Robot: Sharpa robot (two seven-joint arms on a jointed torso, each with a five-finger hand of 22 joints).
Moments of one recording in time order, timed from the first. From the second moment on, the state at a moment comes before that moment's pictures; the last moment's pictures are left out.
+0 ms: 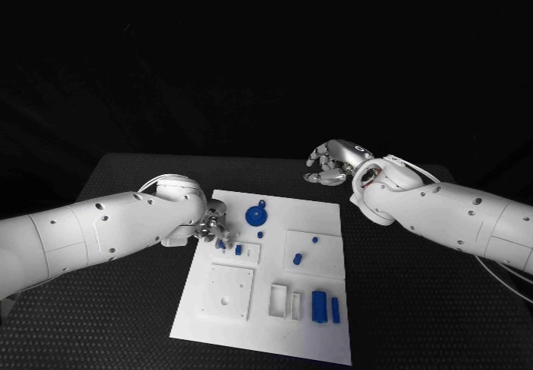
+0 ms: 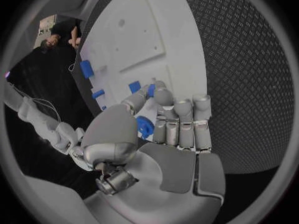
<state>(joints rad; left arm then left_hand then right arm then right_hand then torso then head) 1.34 -0.61 -0.22 1.28 -1.23 0.31 -0.47 0.92 -0.04 0.61 -0.15 0.05 1.17 0.01 0.38 0.90 1.36 -0.10 0.93 0.73 1.12 -0.15 1.37 0.69 0.05 0.93 -0.13 1.13 1.31 1.23 -0.66 -0.02 1.23 -1.41 -0.44 -0.13 1.03 -0.26 0.56 -0.11 0.34 0.89 0.14 0.30 0.40 1.00 0.03 1.24 1.01 1.27 -0.08 1.20 1.06 0.22 1.11 -0.03 1.00 1.30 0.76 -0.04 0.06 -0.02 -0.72</state>
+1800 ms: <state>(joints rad) 1.33 -0.69 -0.21 1.36 -1.18 0.22 -0.48 0.93 -0.04 0.62 -0.14 0.05 1.16 0.01 0.37 0.93 1.35 -0.10 0.93 0.72 1.12 -0.15 1.37 0.68 0.05 0.93 -0.13 1.13 1.31 1.23 -0.67 -0.02 1.23 -1.41 -0.43 -0.13 1.03 -0.26 0.56 -0.11 0.34 0.89 0.13 0.30 0.40 1.00 0.03 1.24 1.01 1.27 -0.08 1.20 1.06 0.22 1.10 -0.03 1.00 1.30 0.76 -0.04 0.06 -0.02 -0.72</state>
